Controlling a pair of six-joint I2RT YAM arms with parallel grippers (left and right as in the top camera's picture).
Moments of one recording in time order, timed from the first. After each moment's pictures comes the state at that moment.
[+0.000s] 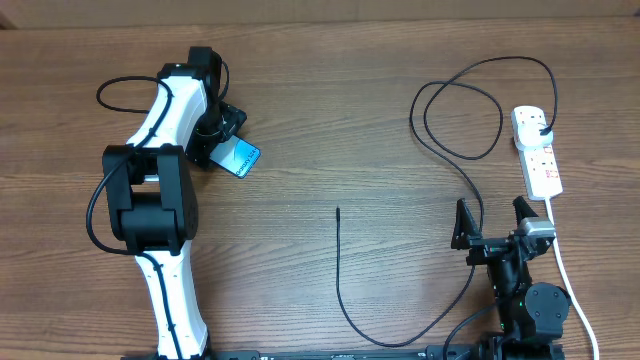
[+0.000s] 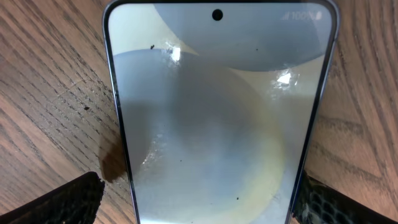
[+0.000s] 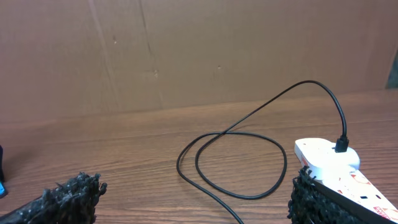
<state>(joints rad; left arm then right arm) -0.03 2.30 1.82 -1.06 -0.05 -1.05 -0.07 0.01 0.02 -0.02 -0.15 0.12</state>
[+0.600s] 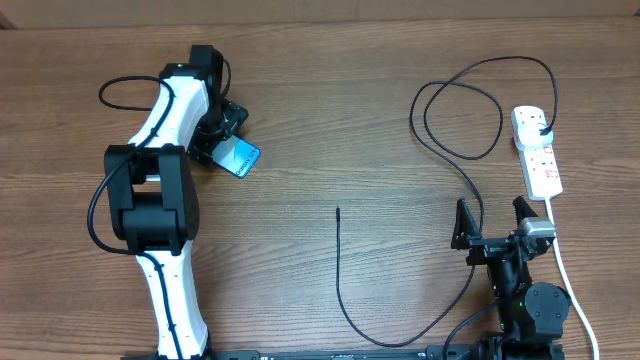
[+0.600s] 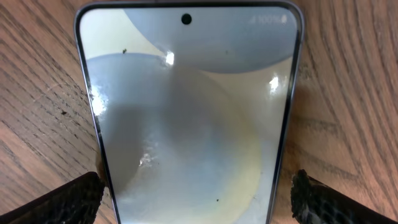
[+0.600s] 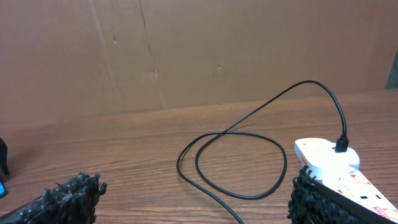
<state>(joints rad) -0.04 2.30 1.82 -1.03 -0.05 -1.05 -0.07 0.01 0.02 -0.02 -0.15 0.12</state>
